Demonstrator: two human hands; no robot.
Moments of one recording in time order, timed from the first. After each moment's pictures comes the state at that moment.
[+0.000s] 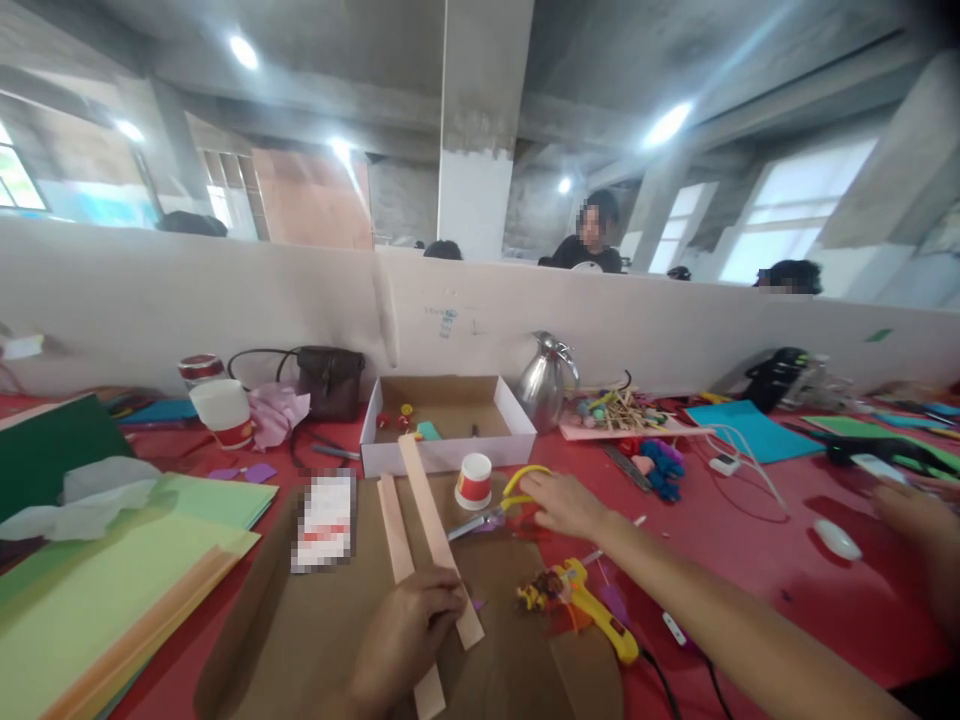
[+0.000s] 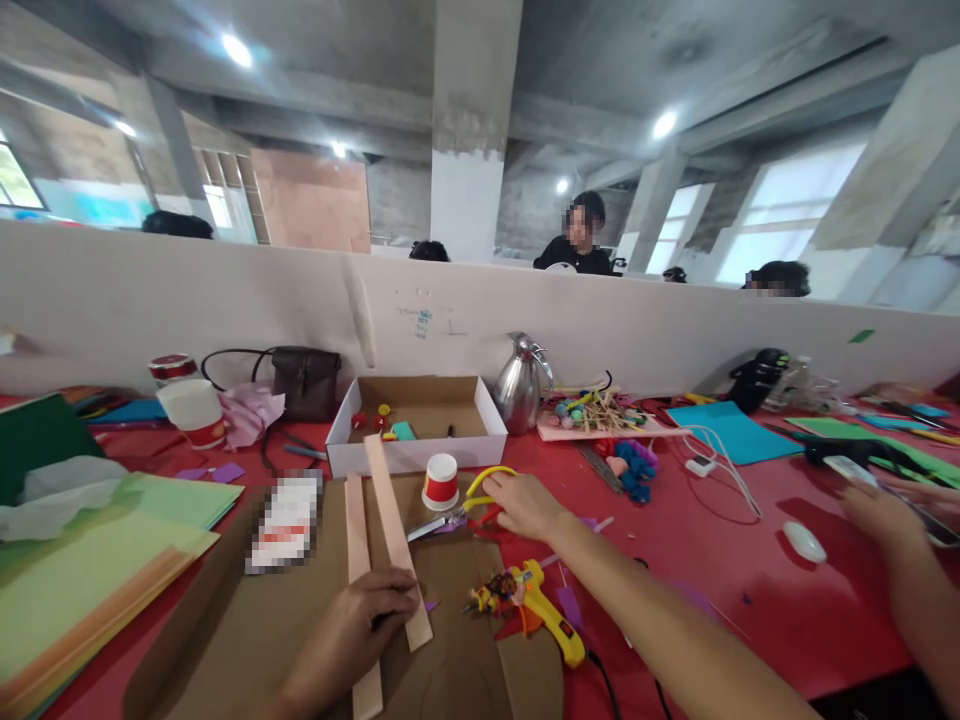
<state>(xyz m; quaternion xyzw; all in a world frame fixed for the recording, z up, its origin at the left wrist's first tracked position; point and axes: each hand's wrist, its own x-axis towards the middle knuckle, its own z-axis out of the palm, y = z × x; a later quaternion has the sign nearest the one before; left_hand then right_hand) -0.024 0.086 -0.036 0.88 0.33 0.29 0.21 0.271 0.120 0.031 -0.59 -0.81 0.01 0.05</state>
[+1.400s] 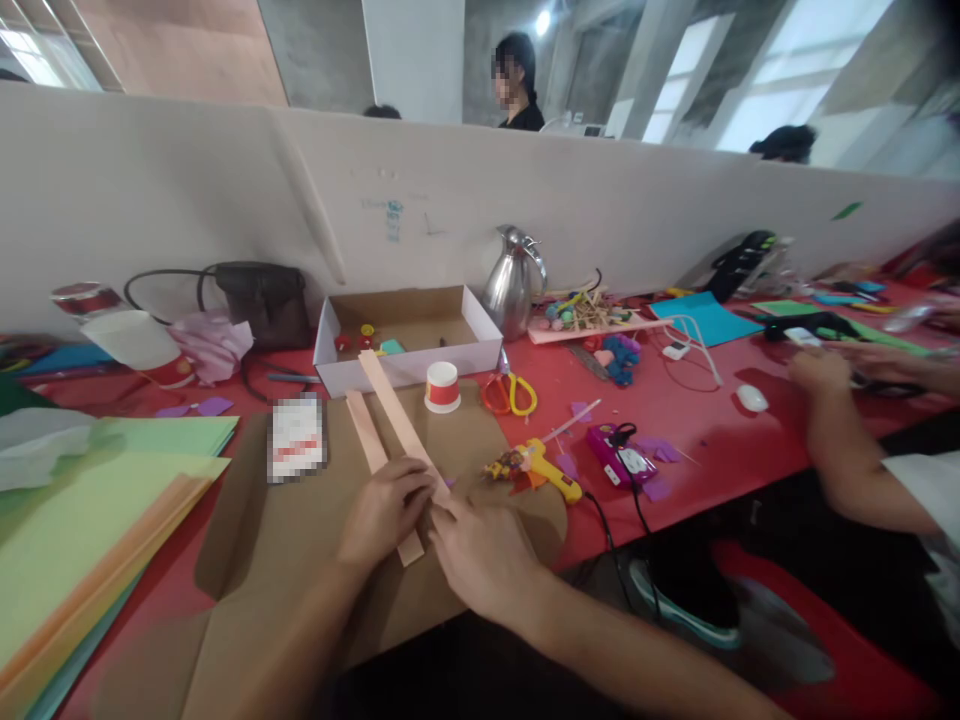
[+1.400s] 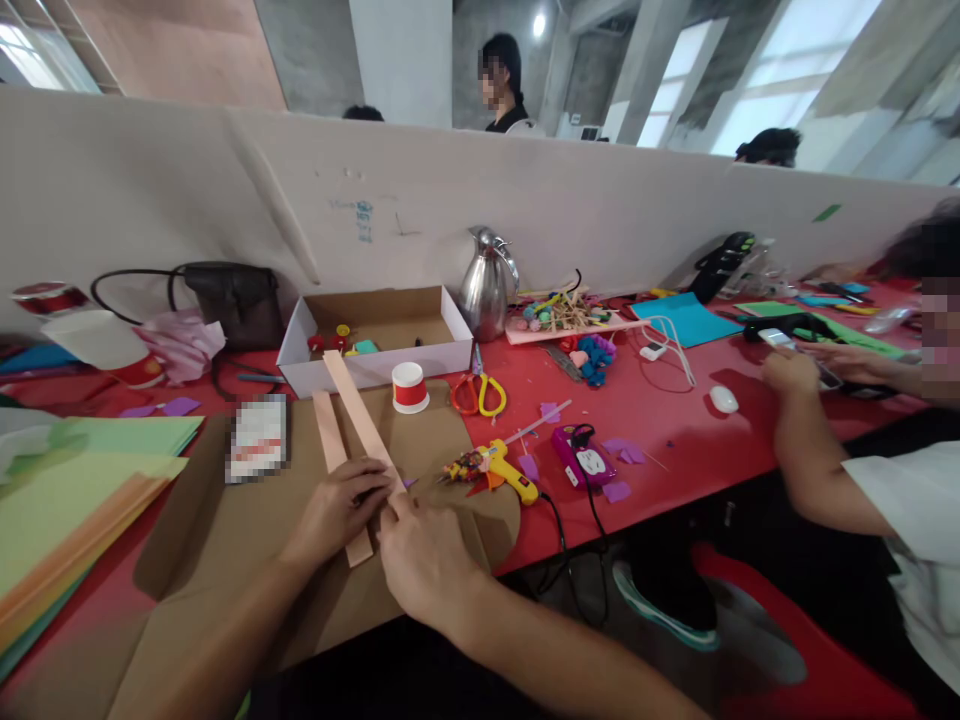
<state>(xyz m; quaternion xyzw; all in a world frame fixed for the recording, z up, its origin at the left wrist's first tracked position) -0.022 0.093 -0.038 0.90 0.30 0.28 0.16 0.124 -0.024 0.017 -0.62 -0.78 0.05 0.08</state>
